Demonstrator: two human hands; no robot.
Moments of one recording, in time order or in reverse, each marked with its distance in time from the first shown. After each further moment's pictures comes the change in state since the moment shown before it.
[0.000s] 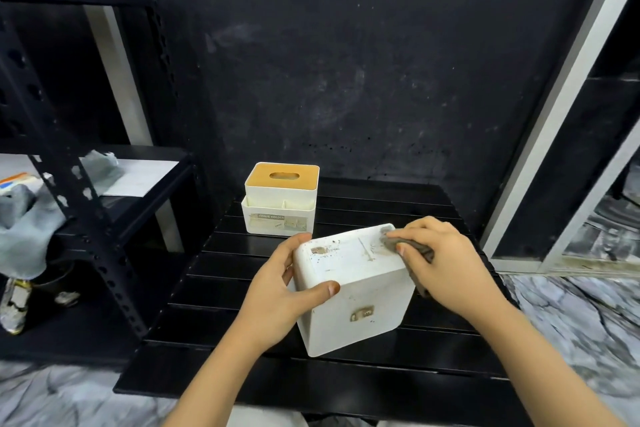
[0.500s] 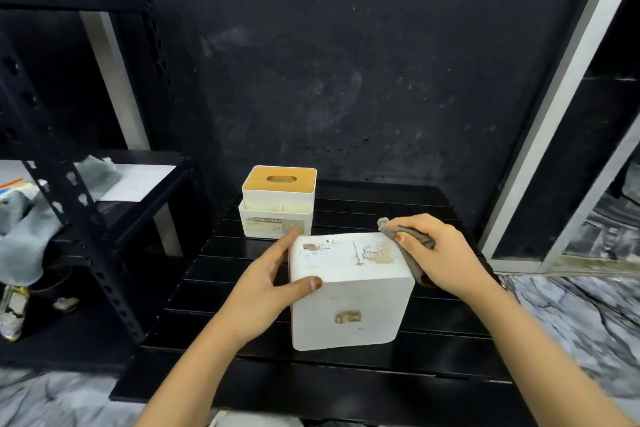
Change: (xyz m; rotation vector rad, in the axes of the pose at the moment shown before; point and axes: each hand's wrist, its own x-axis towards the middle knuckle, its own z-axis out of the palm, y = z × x) left_hand 0.007 0.008 -0.016 0.059 -0.086 -0.068; right_hand 0.019 0.019 0.001 0.284 -0.036 0.030
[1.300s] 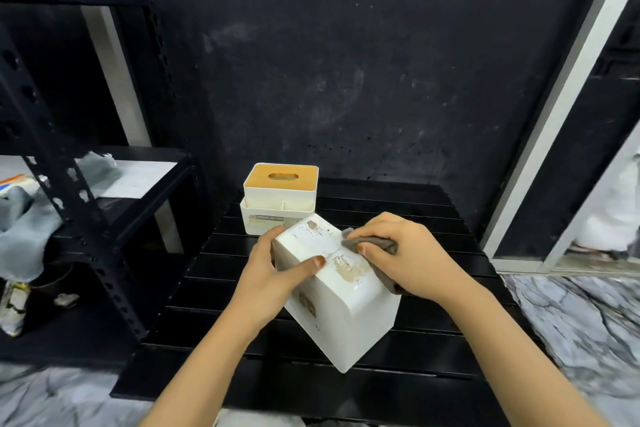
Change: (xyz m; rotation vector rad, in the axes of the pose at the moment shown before) left_hand 0.013 0.001 0.009 -0.056 0.256 -0.065; right_hand 0.002 -0.045 0.022 -0.098 -0.175 -0.075
